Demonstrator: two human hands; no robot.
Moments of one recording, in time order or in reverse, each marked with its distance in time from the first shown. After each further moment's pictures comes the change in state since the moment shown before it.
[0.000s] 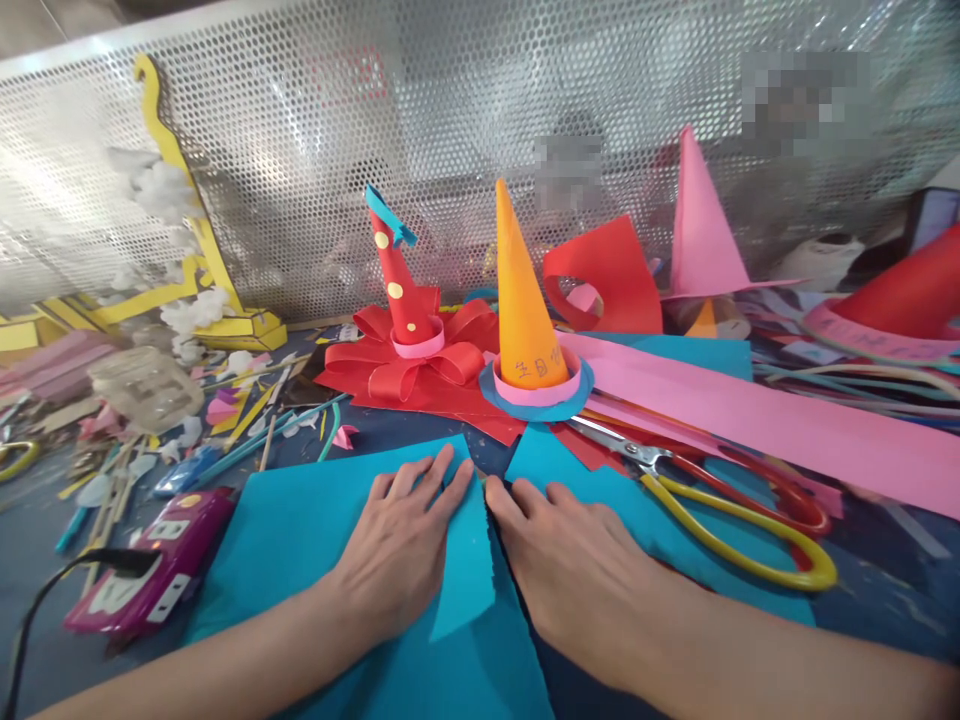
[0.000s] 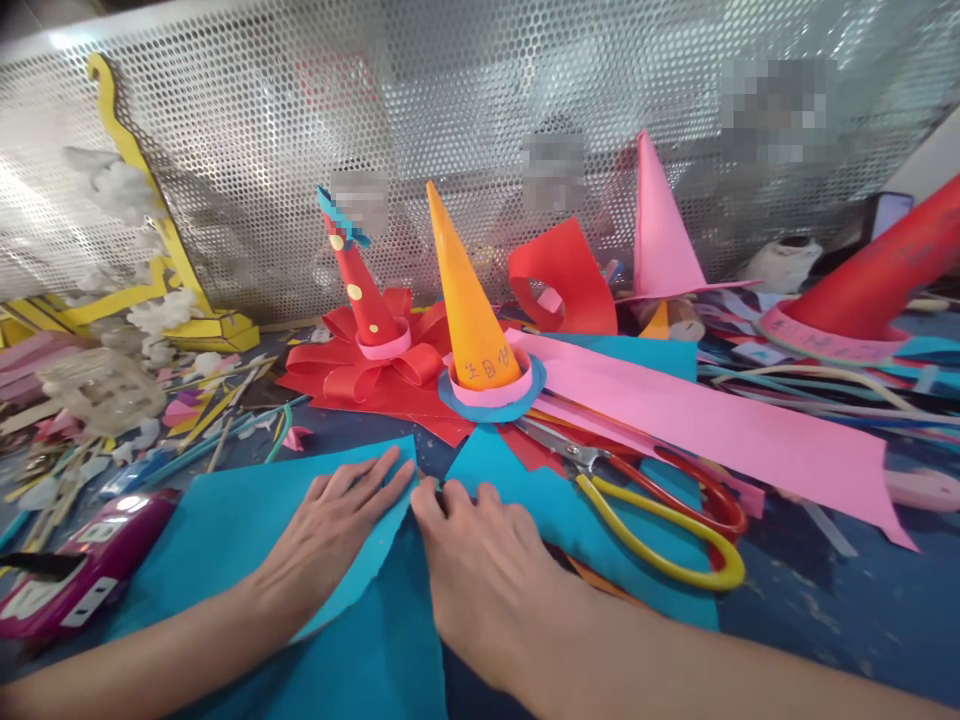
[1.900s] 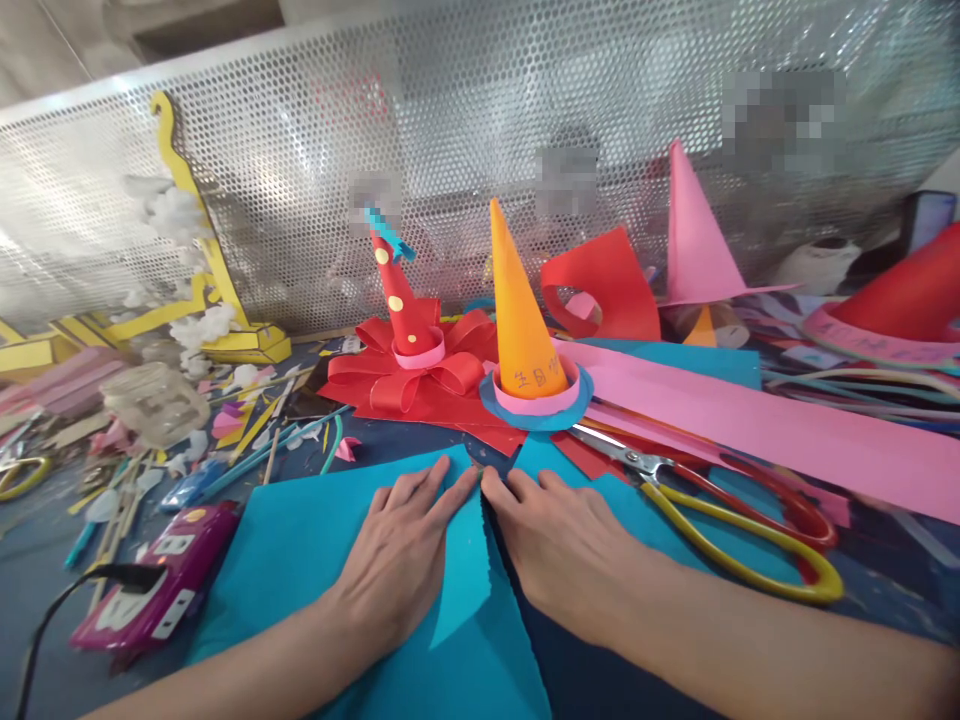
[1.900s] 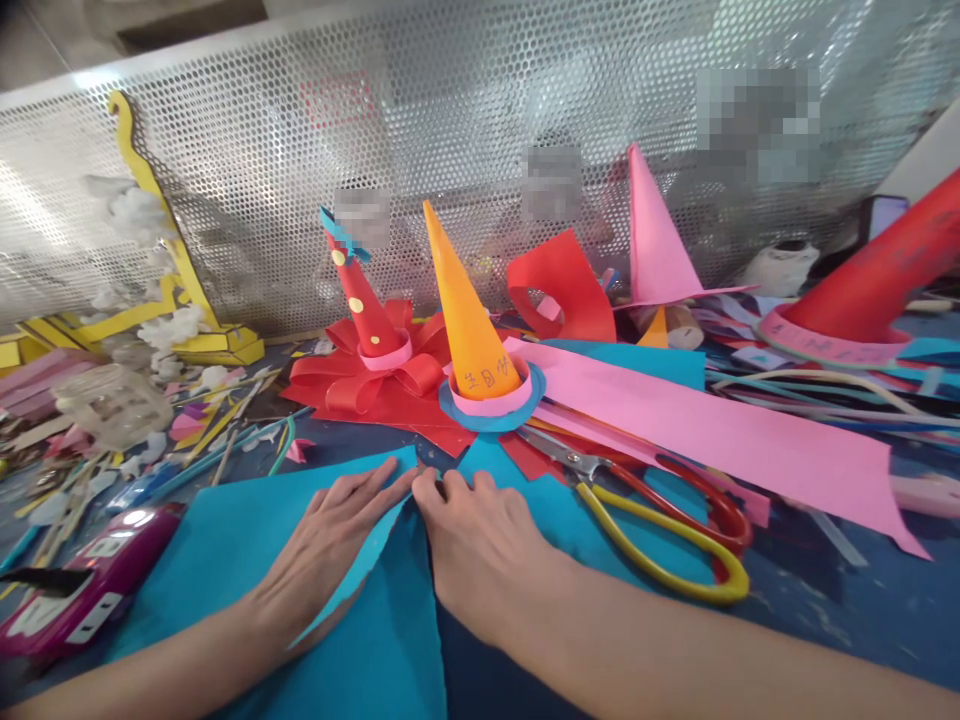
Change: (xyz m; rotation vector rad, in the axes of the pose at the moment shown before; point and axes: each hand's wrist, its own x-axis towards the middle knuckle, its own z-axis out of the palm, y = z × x) left_hand 0.003 0.000 0.001 -0.109 0.051 -0.065; right_hand 0.017 0.007 -0.008 -0.004 0.035 -0.024
